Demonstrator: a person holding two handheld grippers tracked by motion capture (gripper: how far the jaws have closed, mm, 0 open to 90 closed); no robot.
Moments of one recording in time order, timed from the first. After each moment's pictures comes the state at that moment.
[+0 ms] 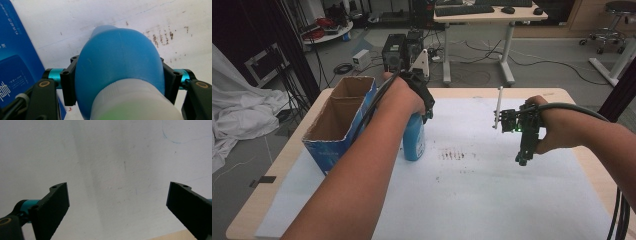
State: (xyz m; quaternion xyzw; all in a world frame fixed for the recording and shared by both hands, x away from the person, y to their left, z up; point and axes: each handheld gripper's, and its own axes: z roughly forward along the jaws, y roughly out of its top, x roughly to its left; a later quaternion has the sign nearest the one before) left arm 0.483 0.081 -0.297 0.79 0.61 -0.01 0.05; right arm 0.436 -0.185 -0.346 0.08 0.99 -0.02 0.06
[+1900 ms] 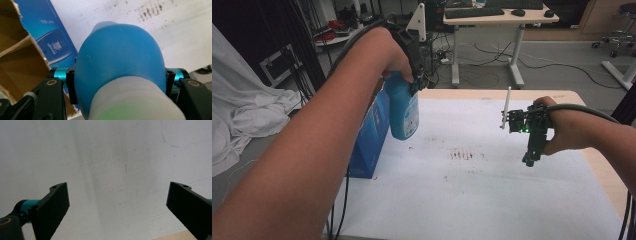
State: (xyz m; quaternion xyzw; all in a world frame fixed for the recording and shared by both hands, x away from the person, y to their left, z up) left arm 0.456 0.112 -0.181 0.83 0.56 -0.01 0.02; right arm 0.432 -0.181 -0.343 0.08 0.99 -0.02 0.06
